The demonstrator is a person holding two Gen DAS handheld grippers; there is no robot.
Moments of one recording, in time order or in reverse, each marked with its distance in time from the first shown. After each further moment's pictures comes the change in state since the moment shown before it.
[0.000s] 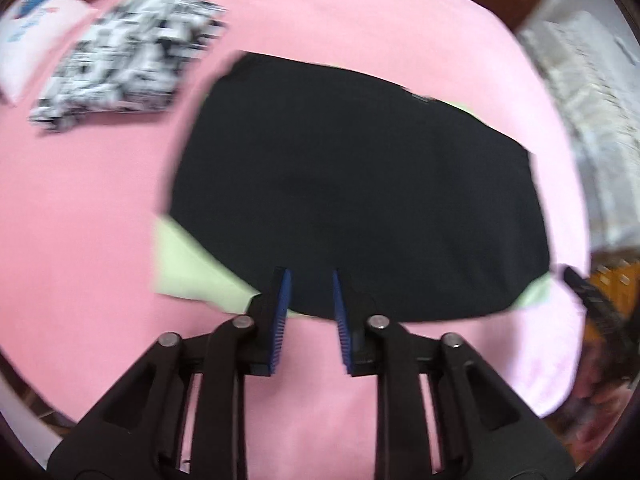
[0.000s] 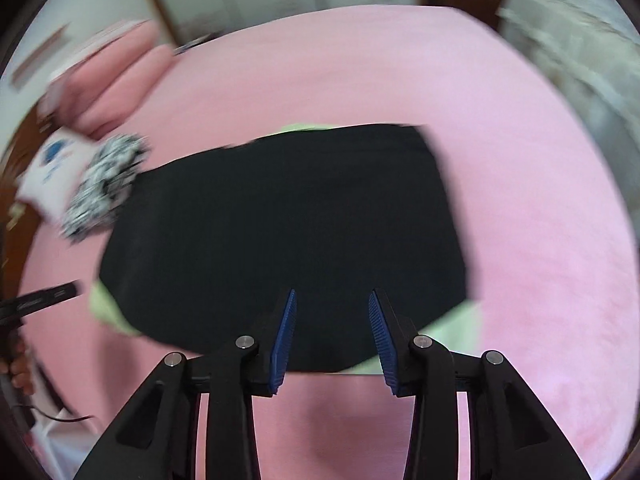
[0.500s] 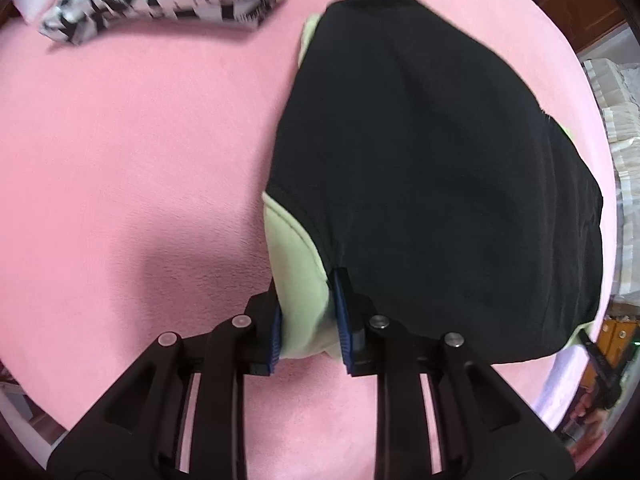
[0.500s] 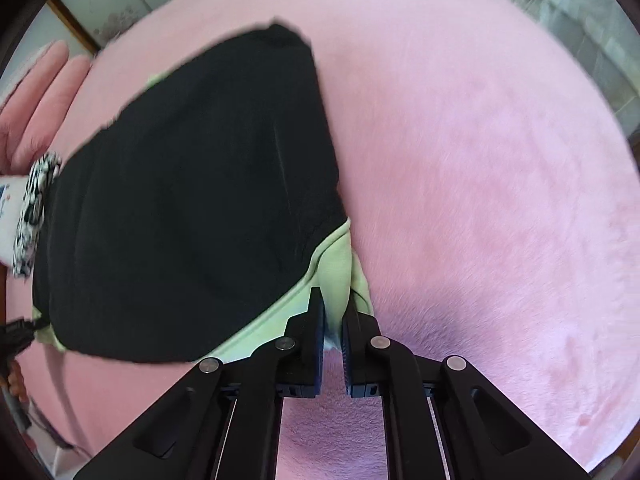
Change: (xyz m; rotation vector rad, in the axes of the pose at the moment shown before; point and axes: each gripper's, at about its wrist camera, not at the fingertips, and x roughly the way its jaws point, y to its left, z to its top) left arm 0.087 0.145 -0.006 -0.200 0.094 0.098; right arm 0.054 -0.130 -0.041 0.288 0.091 -0.189
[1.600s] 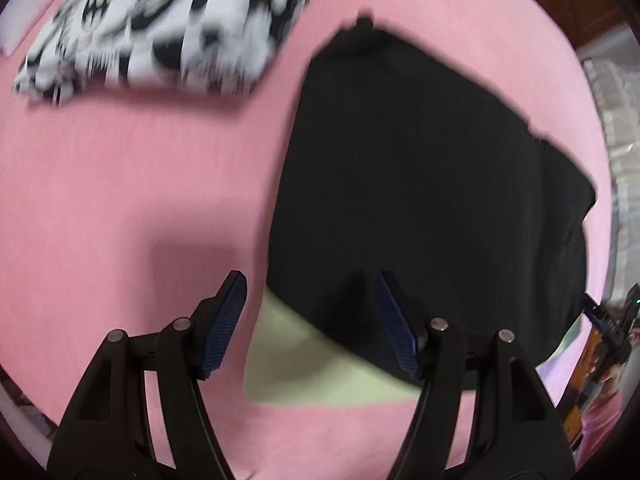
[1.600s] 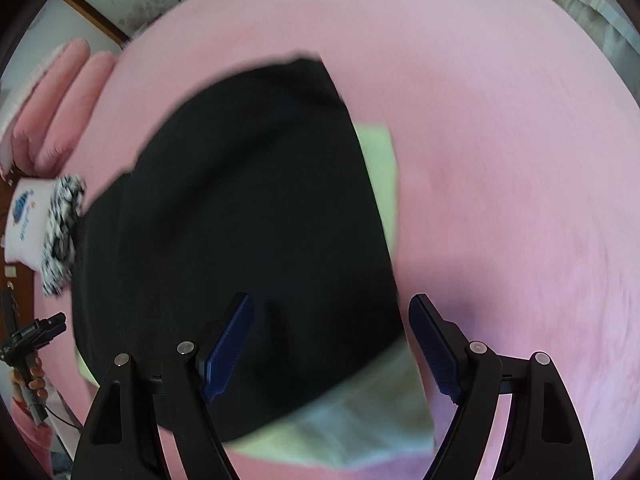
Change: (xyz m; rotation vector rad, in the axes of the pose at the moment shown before) left arm -0.001 0.003 0.103 0.017 0.085 -0.028; right arm 0.071 0.060 0.108 -0.107 0.151 0.128
